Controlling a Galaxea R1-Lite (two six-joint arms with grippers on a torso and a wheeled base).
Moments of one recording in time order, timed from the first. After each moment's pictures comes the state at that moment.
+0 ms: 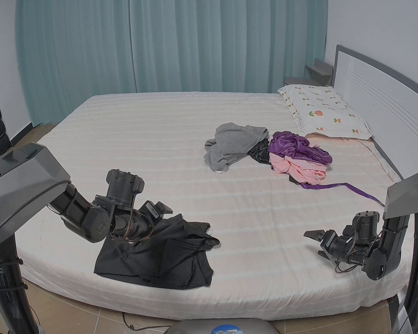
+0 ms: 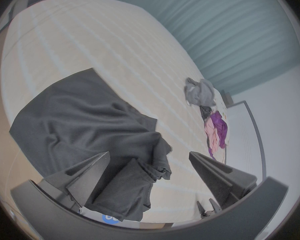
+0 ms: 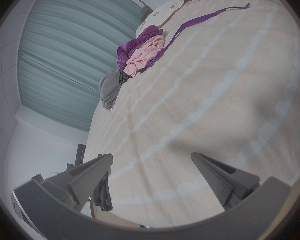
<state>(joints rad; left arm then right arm) -0.34 2.15 -0.95 -0.42 -0.06 -1.04 0.09 2.36 -0.36 -1.37 0.29 0.85</state>
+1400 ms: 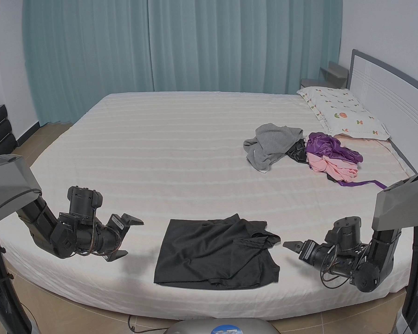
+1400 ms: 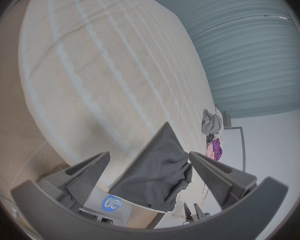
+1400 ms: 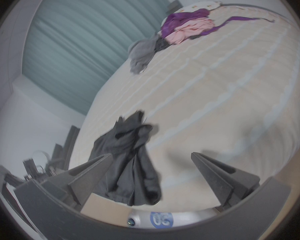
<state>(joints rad) -0.16 2.07 -0.64 -0.63 -0.25 -1.13 0.33 2.27 -0.32 -1.33 0.07 0.81</state>
